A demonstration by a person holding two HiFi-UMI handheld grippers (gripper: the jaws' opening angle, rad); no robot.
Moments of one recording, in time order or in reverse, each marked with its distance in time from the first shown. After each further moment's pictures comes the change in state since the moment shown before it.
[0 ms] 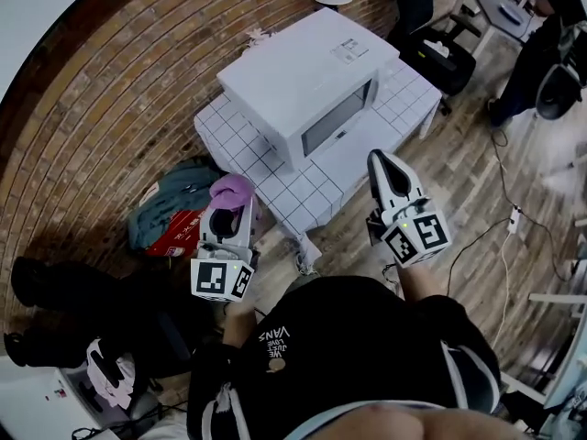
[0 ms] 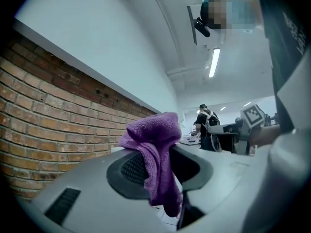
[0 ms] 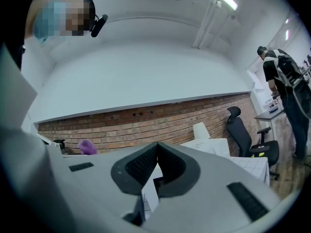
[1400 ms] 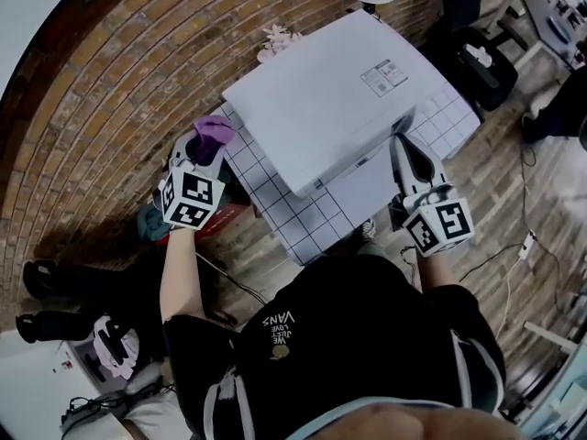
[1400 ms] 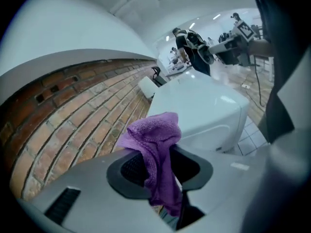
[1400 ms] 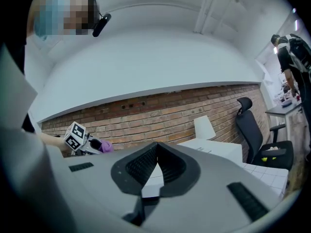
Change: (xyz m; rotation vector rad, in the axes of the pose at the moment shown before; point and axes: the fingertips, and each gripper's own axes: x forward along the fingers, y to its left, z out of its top) left arm 0.184 0.177 -0.054 0.681 0.726 -0.041; right arm 0.154 -0.106 -0.008 0.004 0.096 0.084
